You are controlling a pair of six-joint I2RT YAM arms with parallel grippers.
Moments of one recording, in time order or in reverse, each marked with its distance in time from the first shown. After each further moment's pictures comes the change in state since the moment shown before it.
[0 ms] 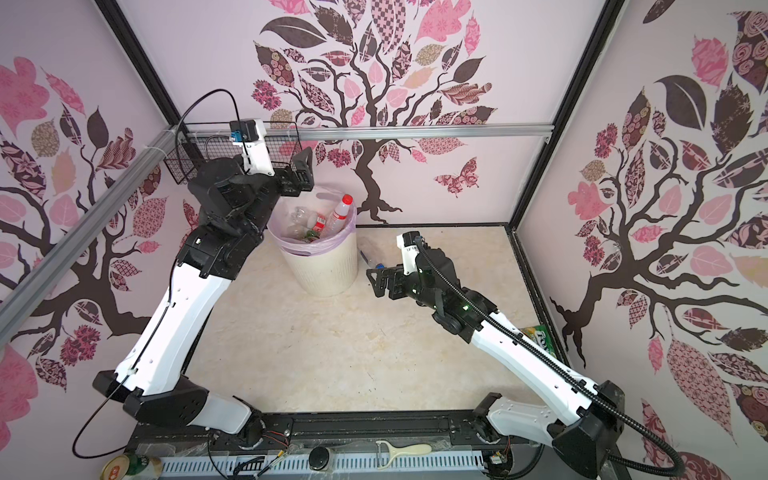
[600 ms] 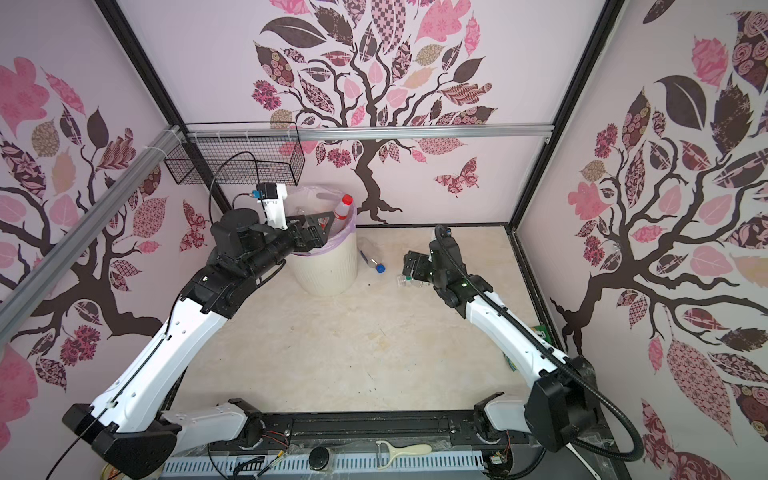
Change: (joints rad) left arm -0.025 -0.264 -0.524 -0.028 0.322 -0.400; right arm -0.312 0.204 -0.028 0.006 0.122 0.077
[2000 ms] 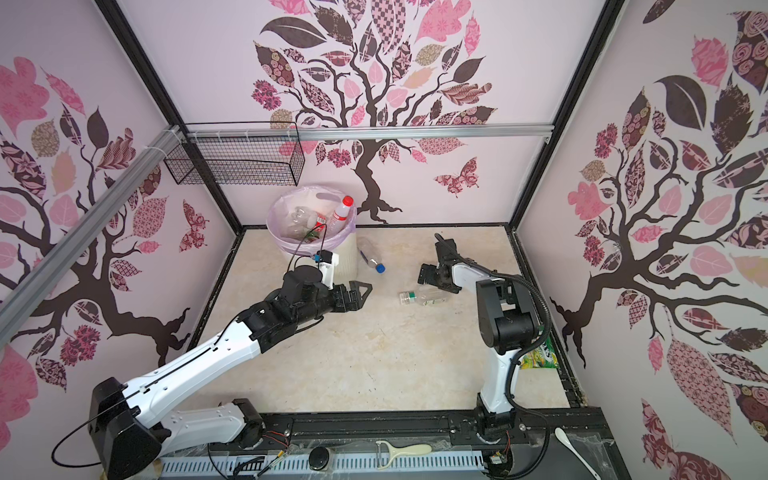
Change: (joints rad) left arm -0.261 -0.010 -0.415 0.076 -0.041 -0.201; right arm -0.197 0.552 0.164 -0.067 -0.140 -0.117
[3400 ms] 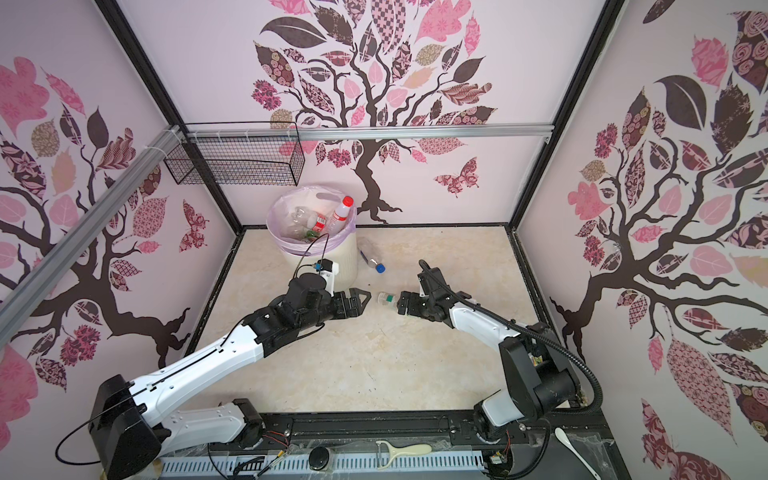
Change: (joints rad) left arm -0.008 0.000 -0.071 0.009 -0.016 -0.053; right arm 0.272 -0.426 -0.398 0.084 -0.079 0.151
